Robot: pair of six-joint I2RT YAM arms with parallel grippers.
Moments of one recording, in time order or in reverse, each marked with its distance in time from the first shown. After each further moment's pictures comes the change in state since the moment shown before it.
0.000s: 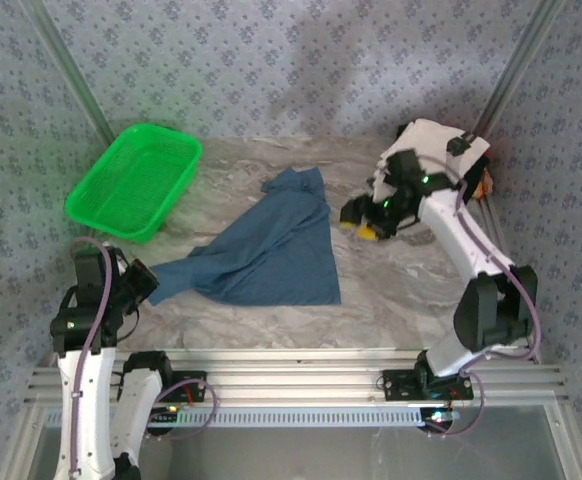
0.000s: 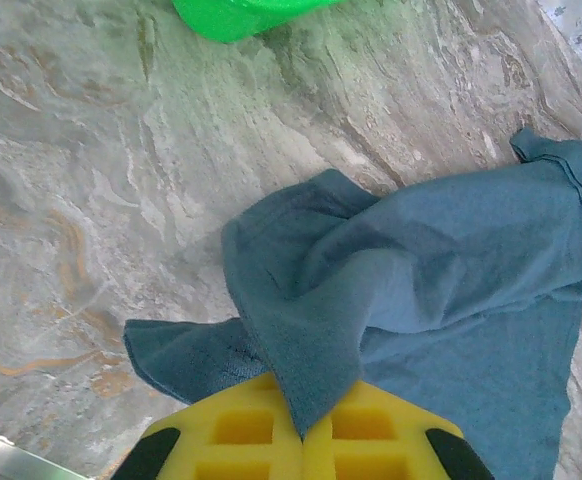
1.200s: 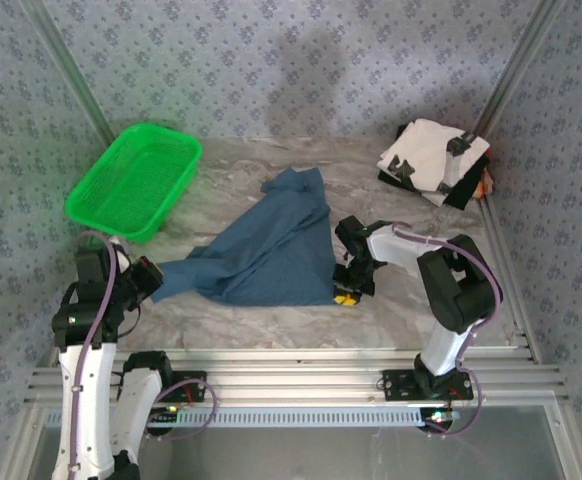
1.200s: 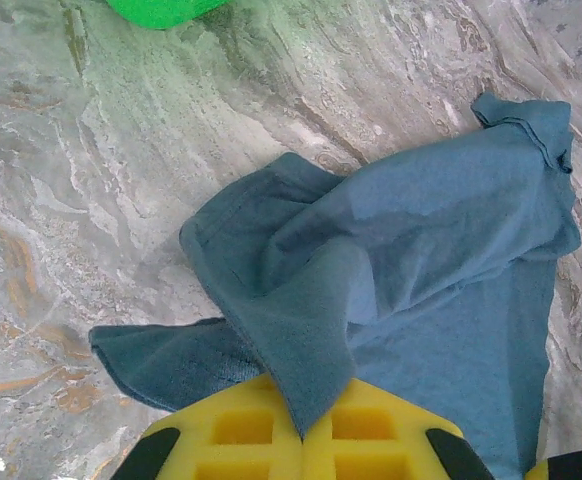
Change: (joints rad) left arm 0.000 0.022 -0.001 0.031 0.082 0.077; right arm 0.234 0.214 -0.296 0.151 0.234 0.268
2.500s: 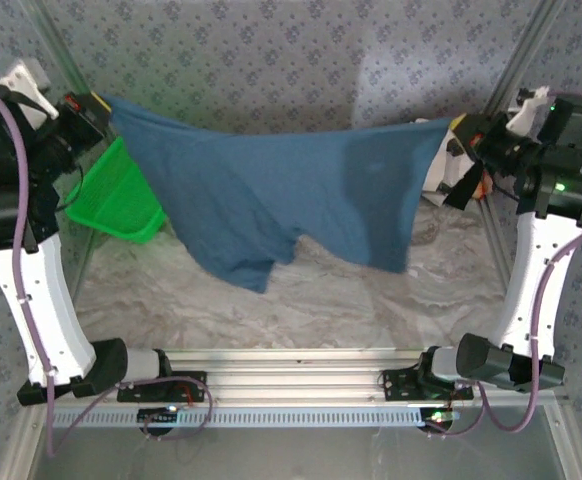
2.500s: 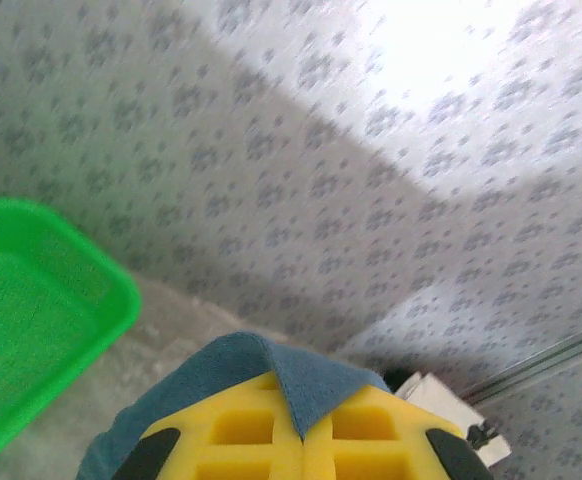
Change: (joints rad) left arm 0.053 0.752 1.403 0.006 0.150 -0.013; right arm -0.825 -0.400 0.903 -0.033 -0.449 0.019
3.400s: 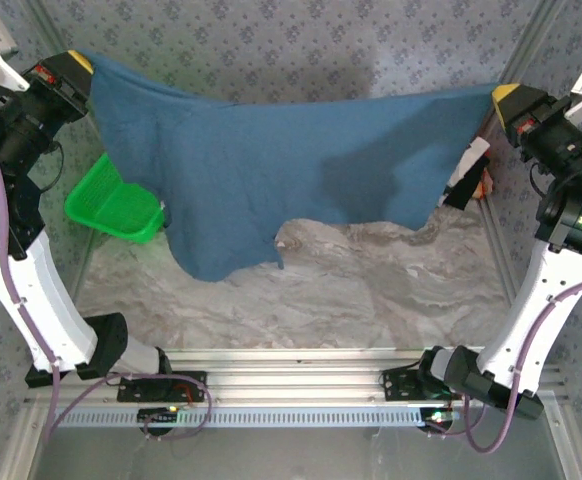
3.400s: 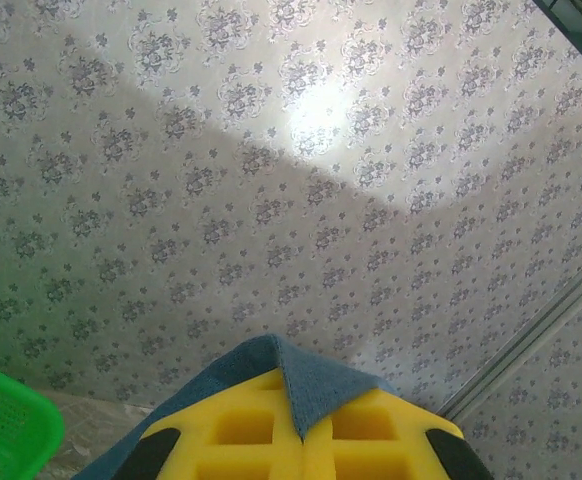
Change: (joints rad) left arm 0.005 0.122 0.330 0.017 0.085 0.012; right arm -0.172 -0.112 0.030 0.266 -0.135 0.294
